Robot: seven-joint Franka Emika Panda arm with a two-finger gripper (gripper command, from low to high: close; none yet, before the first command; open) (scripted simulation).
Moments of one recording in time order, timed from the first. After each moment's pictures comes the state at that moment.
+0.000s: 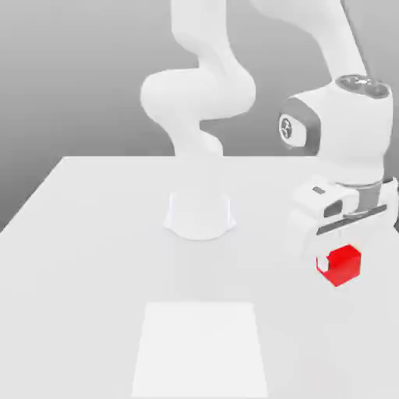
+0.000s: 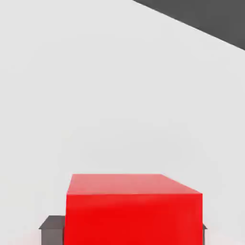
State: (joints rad) arm 0.42 -0.11 0.33 -2.76 0.20 2.67 0.75
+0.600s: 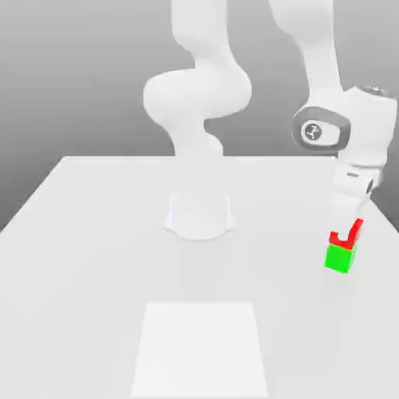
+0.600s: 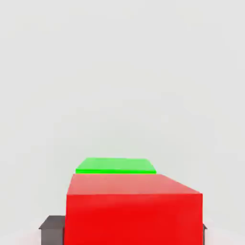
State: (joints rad) arm 0.58 0.05 0.48 -2.87 -0.11 2.91 0.95
